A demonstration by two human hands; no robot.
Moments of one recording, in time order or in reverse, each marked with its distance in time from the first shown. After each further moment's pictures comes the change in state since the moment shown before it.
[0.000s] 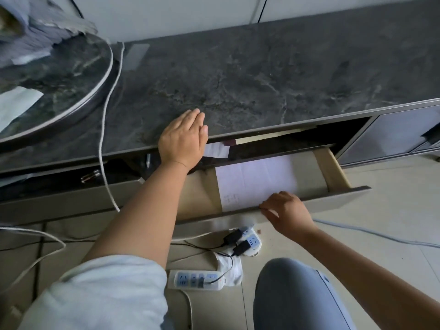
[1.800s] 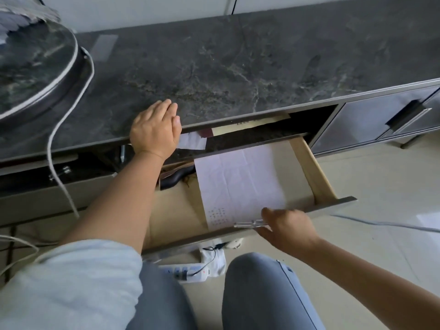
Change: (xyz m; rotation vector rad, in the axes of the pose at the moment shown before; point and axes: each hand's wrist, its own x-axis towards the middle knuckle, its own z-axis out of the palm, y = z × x) left_hand 0.003 -0.002 0.009 0.054 0.187 0.100; right_hand -0.052 -0.026 -0.043 -0.304 -0.214 0.173
